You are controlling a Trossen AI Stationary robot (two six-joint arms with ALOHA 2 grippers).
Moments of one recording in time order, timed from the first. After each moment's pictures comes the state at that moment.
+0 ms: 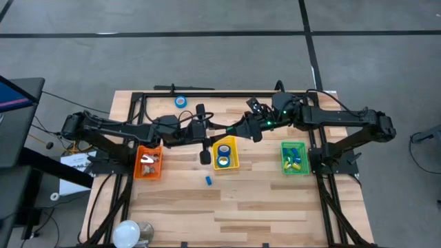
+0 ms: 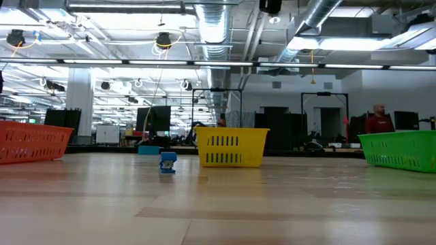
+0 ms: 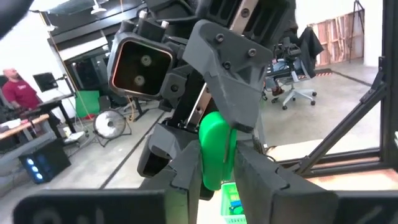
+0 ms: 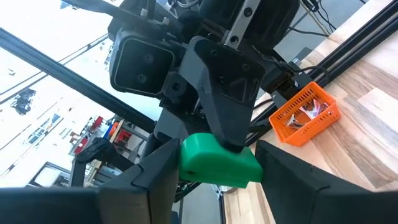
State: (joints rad) left arm -0.09 1.37 1.07 0.36 -0.26 0.27; right arm -0.07 1.33 1.19 0.01 -0.29 0.86
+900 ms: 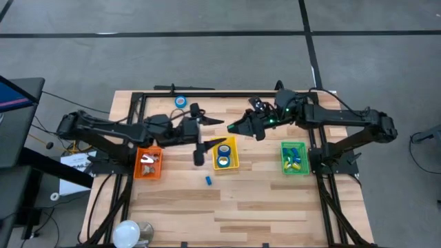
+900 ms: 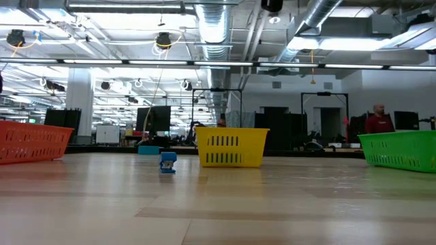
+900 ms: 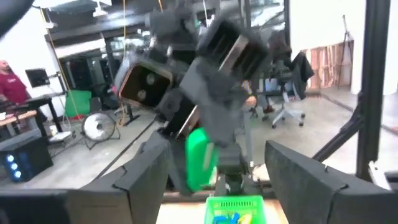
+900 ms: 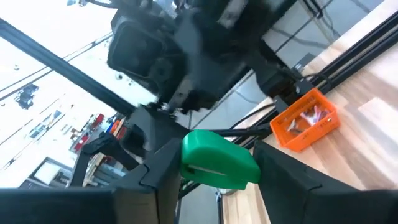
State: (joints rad) left arm -0.12 1.30 1.07 0.34 -0.27 0.17; right arm -0.10 1.30 1.19 0.01 -0.32 0.83
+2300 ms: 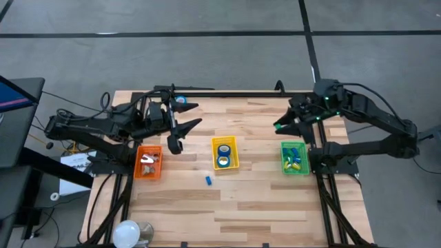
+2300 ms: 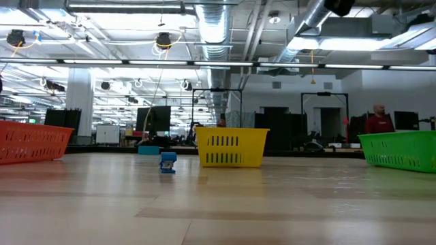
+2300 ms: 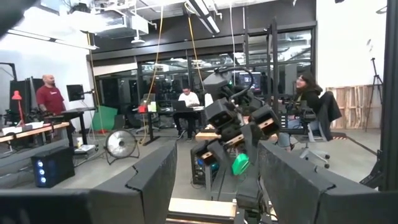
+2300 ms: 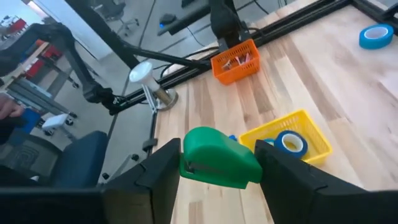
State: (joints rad) left arm -0.14 1.07 1.07 0.26 -0.37 0.15; right arm -0.30 0.91 1.19 -0.76 -0.48 0.30
